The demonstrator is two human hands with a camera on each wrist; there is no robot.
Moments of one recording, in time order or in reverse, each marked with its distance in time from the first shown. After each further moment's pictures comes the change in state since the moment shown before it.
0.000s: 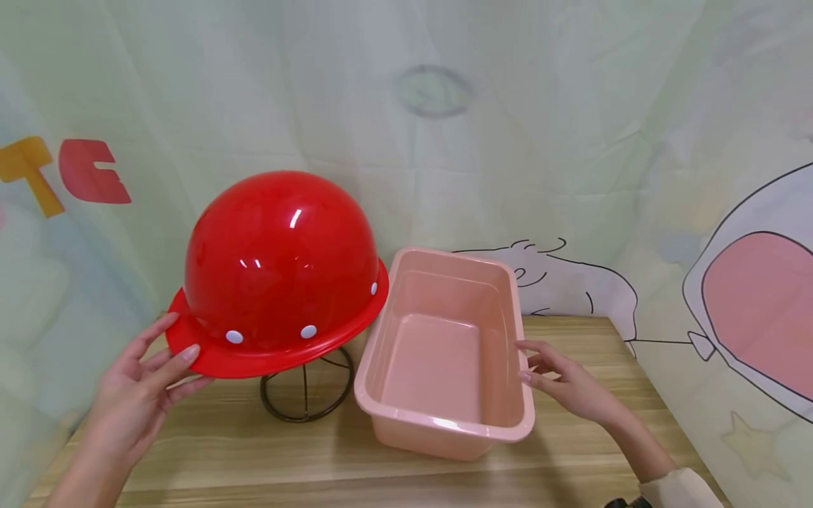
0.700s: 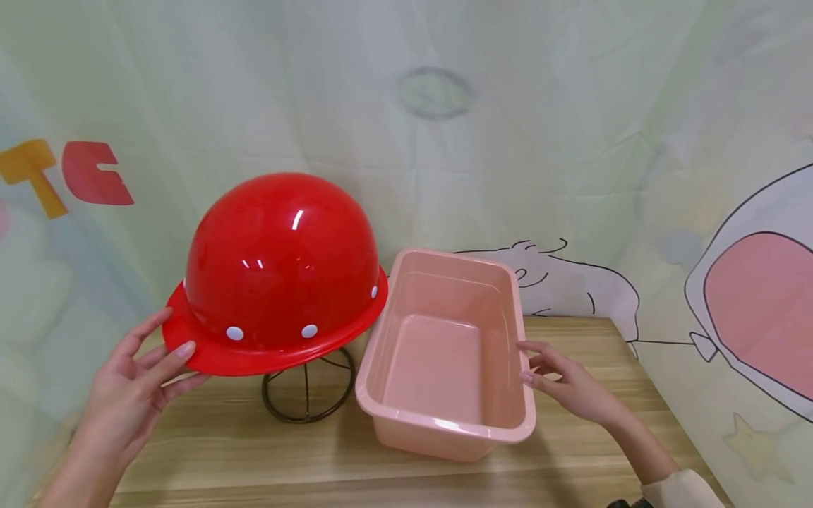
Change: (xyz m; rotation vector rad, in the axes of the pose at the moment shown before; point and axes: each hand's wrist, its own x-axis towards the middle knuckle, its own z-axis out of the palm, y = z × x) left_hand -0.001 0.006 -0.001 -0.004 -0.040 0.039; right_hand 0.000 0.001 0.001 0.018 0.000 0.020
